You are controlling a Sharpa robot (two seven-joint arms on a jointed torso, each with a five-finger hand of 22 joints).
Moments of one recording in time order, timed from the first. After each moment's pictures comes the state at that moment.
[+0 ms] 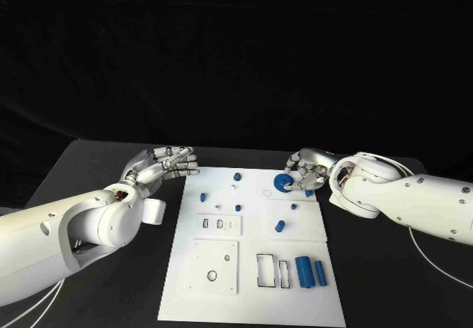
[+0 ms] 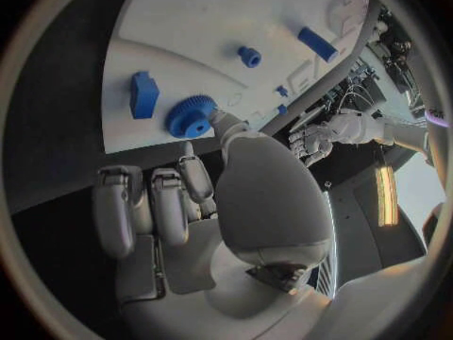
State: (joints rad) left arm 1.21 -0.94 -0.04 1.62 0.03 -0.34 0.44; left_hand 1.38 -0.13 0.43 0.18 0.05 0.82 0.21 0.27 0.19 0.99 0.20 0.09 0.07 0.94 0.15 0.29 0.19 0.17 0.84 0.26 0.35 0.15; right arm 1.34 -0.84 -0.15 1.44 -1.29 -0.27 -0.19; right_hand 1.34 -0.20 0.25 0.21 0.23 0.70 0.18 0.45 0.48 1.27 0.10 1.38 1.20 1.47 0.02 1.56 1.31 0.05 1.46 0.12 1.49 1.31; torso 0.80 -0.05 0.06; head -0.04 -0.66
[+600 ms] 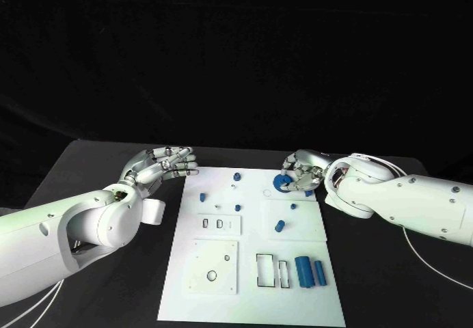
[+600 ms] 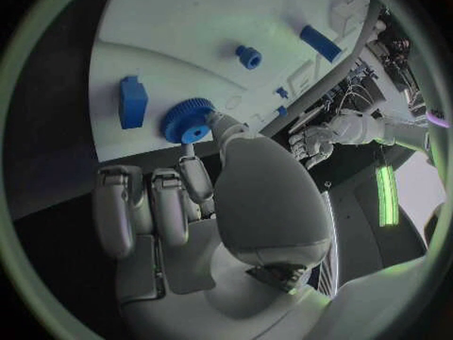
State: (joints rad) left arm 1.21 -0.94 -0.04 1.62 0.04 -0.34 0.44; left_hand 1.38 -0.13 0.43 0.18 0.05 0.82 0.21 0.27 0.19 0.99 0.20 0.10 0.07 0.94 0.15 0.29 0.19 0.17 0.84 0.26 0.35 0.15; right arm 1.33 -0.82 -0.15 1.42 -1.29 -0.27 -0.18; right_hand 1.35 -0.19 0.25 0.21 0.24 0.70 0.18 0.45 0.48 1.27 0.09 1.39 1.21 1.47 0.02 1.56 1.31 0.05 1.46 0.12 1.49 1.31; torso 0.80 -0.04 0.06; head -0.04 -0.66
